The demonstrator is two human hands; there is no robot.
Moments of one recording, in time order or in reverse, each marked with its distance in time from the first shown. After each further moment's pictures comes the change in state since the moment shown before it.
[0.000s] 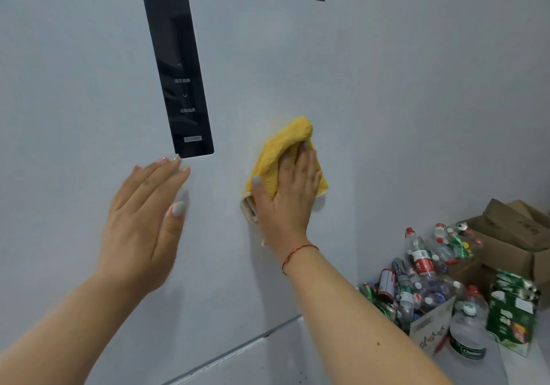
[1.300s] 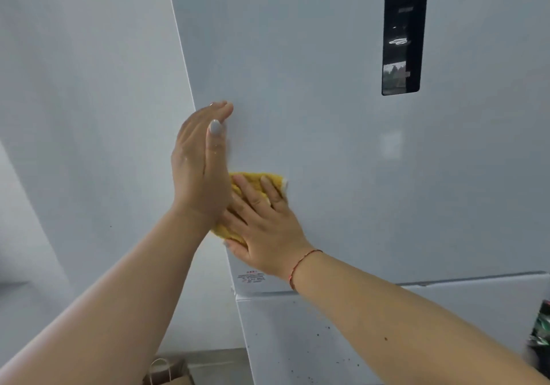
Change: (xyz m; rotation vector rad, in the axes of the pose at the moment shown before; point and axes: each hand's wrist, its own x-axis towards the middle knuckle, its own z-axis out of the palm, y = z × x) left_hand -0.046 -0.079 -0.139 -0.066 0.243 -0.409; right_hand -0.166 -0.188 0.110 -0.037 -0.292 -0.971
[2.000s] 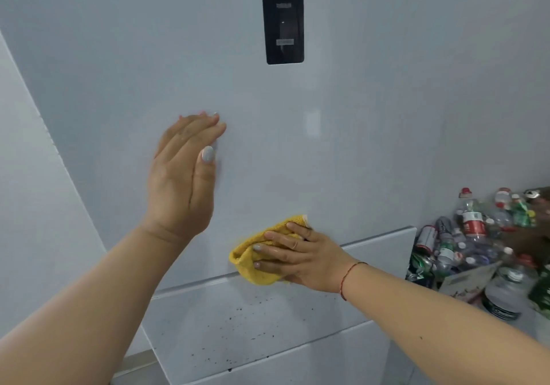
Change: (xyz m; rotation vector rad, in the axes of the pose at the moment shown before) left_hand -0.060 0.030 0.097 -0.076 -0.120 0.310; right_hand -0.226 0.117 -0.036 -0.166 -0.216 -0.301
